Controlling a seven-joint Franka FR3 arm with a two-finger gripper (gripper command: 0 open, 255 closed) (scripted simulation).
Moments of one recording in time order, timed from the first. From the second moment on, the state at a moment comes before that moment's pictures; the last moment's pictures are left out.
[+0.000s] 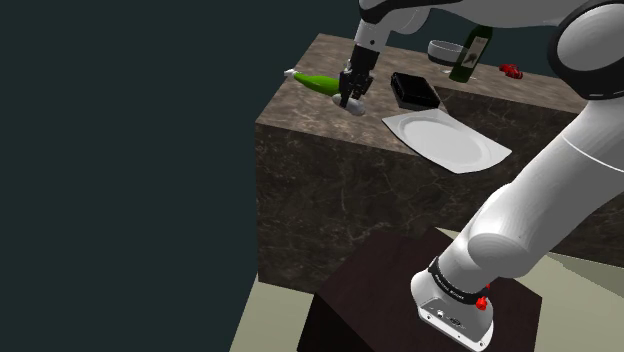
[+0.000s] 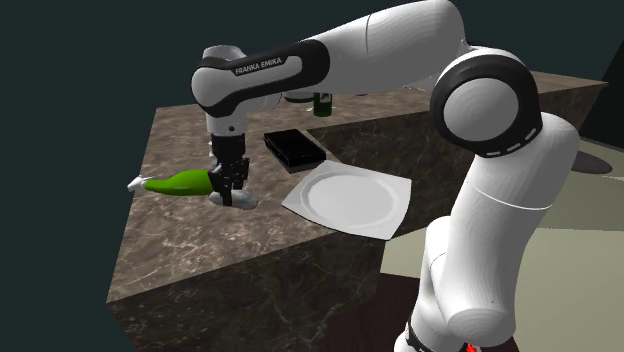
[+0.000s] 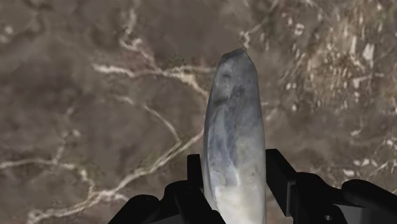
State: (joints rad) arm -0.03 -0.06 -0.29 -1.92 0.18 1.79 -0.24
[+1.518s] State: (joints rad) arm -0.03 -0.09 -0.29 -1.72 0.17 1.56 -0.20
